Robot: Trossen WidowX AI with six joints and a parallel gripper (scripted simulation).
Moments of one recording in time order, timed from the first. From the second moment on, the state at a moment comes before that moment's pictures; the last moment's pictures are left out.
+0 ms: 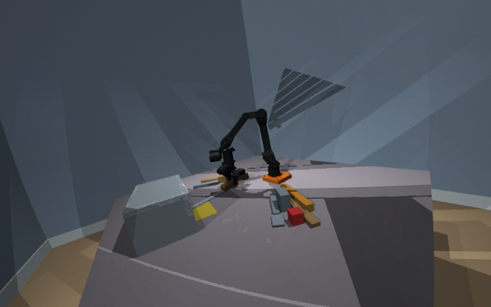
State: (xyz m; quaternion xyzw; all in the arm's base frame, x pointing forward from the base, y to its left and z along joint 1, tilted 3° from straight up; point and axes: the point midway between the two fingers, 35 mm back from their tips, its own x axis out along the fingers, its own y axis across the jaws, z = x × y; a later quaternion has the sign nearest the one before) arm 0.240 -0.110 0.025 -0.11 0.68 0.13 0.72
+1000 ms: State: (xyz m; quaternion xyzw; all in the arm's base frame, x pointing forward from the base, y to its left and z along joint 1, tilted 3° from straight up) arm 0.235 -0.126 0.026 -0.11 0.68 0.13 0.71
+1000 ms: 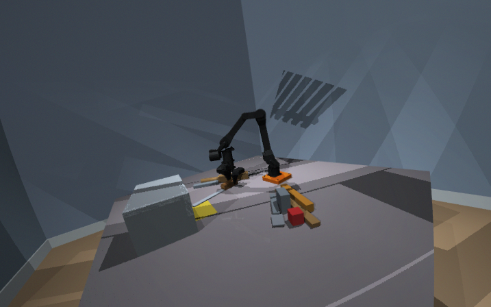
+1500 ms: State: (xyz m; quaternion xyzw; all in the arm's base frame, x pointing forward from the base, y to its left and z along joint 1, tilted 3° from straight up) arm 0.235 -0.126 0.025 -0.11 0.68 0.13 0.71
